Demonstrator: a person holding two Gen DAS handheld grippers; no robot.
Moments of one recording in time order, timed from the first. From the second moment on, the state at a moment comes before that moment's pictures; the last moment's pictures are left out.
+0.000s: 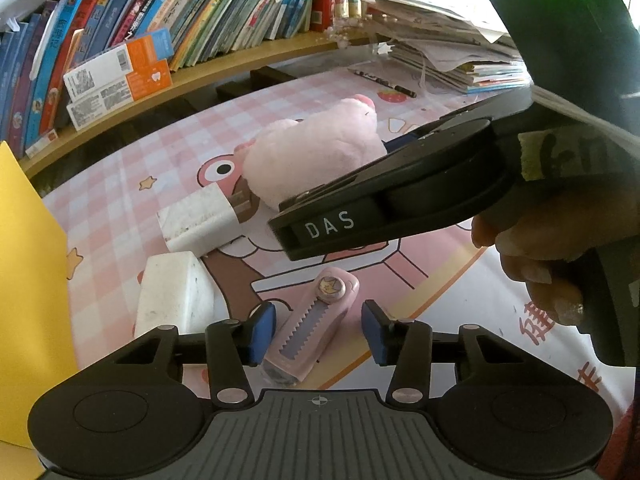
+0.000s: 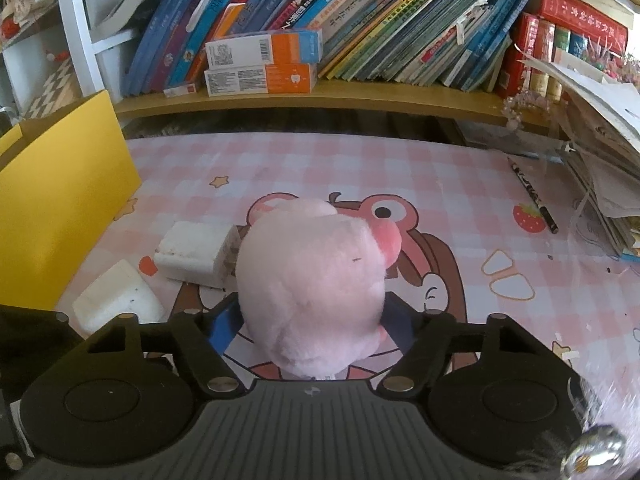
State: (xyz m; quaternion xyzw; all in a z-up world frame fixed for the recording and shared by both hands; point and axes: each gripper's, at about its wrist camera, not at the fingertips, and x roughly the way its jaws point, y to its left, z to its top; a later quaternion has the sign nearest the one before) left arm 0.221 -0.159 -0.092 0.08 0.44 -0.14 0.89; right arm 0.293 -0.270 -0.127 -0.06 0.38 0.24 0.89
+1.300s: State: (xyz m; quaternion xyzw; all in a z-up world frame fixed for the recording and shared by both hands) left arm 0.177 -0.162 -0.062 0.09 0.41 -0.15 0.90; right arm 0.238 -0.293 -0.093 -0.05 0.36 0.22 0.91
